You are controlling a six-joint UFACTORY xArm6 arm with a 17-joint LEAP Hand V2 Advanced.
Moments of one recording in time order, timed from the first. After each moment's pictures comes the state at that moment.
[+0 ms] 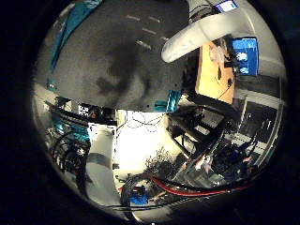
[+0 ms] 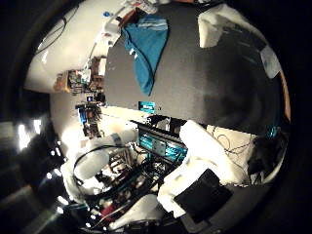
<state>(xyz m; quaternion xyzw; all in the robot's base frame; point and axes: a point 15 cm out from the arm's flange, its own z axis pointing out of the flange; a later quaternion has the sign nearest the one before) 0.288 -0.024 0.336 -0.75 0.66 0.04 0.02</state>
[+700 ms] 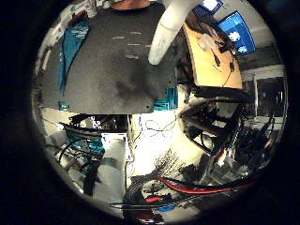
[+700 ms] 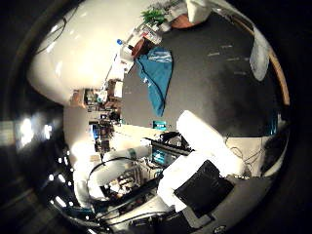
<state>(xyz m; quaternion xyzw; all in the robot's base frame) 0.268 -0.076 0.376 -0.69 0.72 0.01 0.14</state>
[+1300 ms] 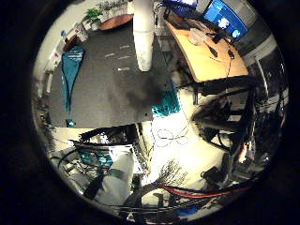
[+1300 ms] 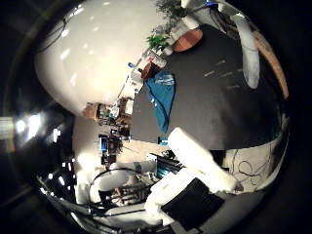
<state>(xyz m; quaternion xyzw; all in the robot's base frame) 0.266 -0.122 0.376 -0.63 0.73 -0.02 0.26</state>
